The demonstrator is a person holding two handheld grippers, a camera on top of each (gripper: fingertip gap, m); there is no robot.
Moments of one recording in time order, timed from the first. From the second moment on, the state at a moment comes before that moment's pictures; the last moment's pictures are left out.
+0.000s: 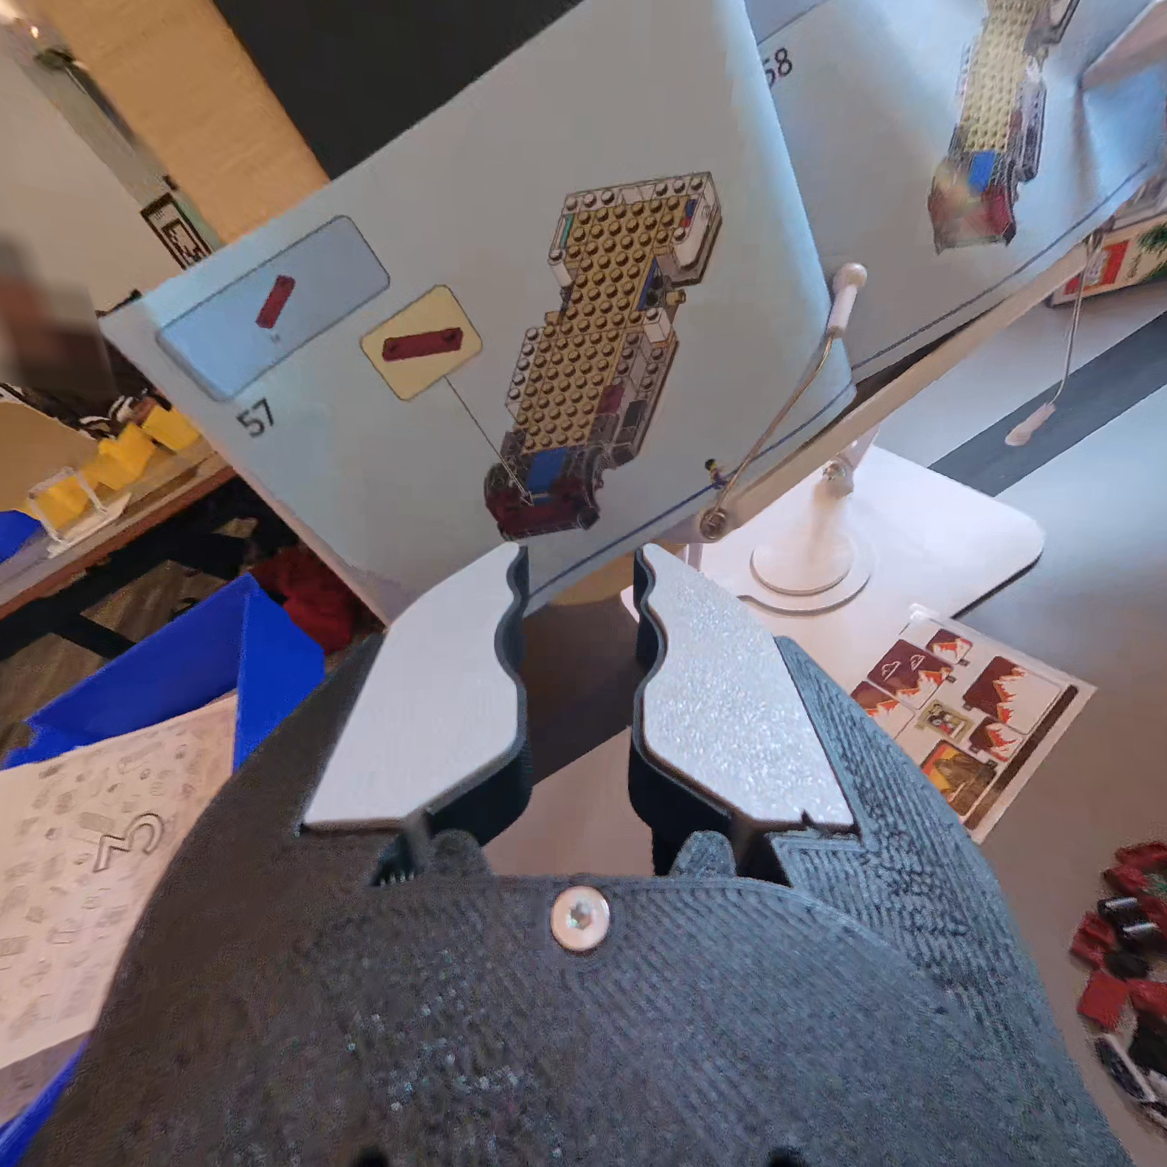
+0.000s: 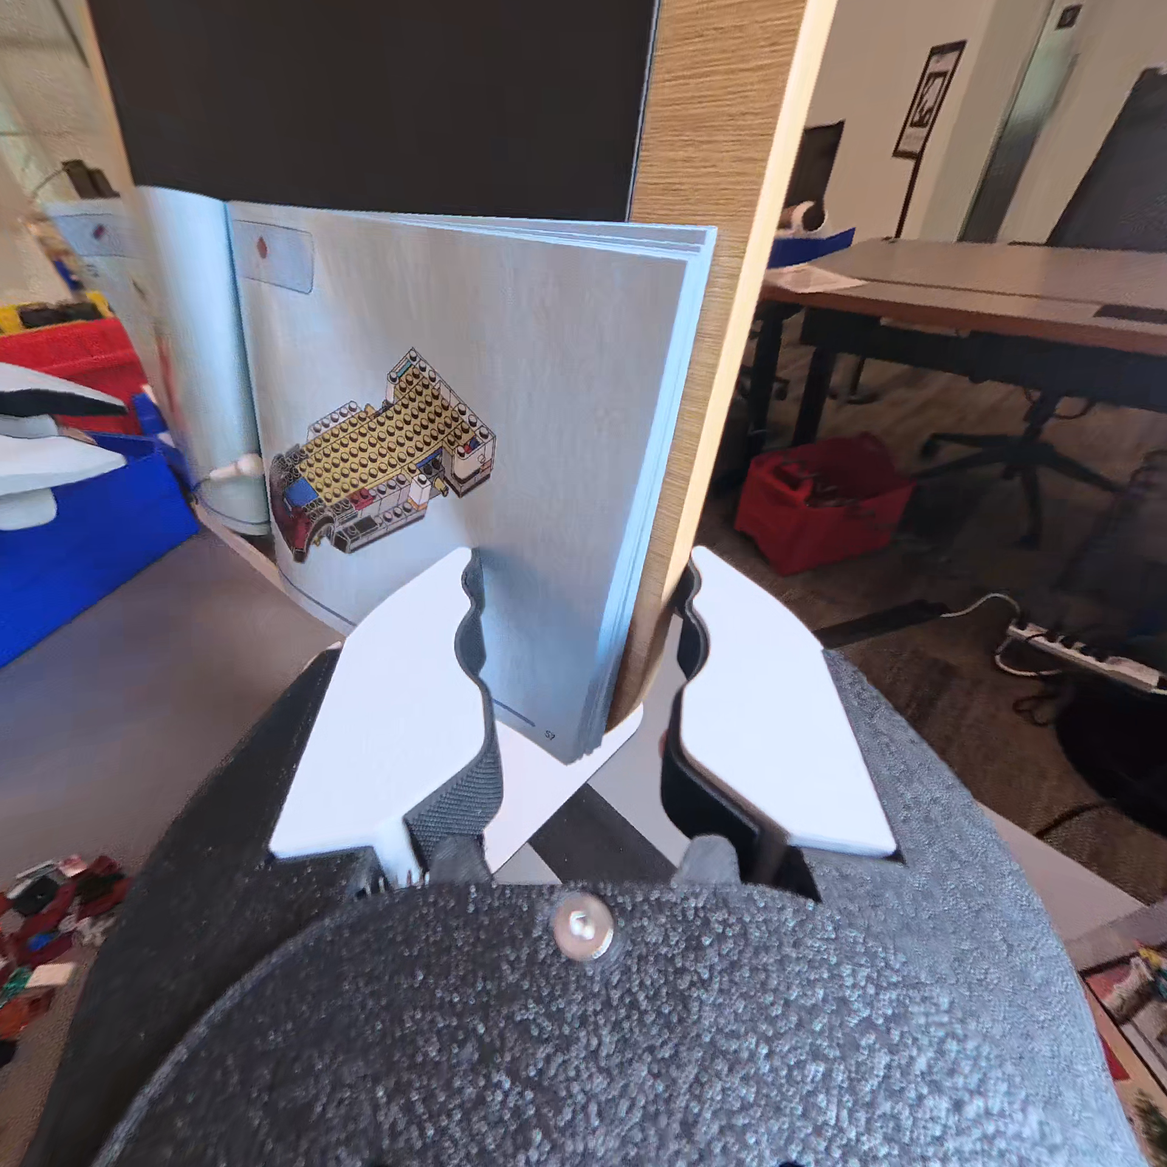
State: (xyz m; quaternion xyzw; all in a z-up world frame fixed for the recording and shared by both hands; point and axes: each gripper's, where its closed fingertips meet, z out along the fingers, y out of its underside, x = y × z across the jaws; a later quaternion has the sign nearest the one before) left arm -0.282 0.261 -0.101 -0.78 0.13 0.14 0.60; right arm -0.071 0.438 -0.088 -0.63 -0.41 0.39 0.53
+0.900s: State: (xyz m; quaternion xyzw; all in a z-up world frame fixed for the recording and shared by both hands) left arm -0.269 0.216 -0.083 -0.70 0.05 0.03 0.71; right arm -0.037 0.362 -0.038 -0.56 -0.46 0.28 0.63
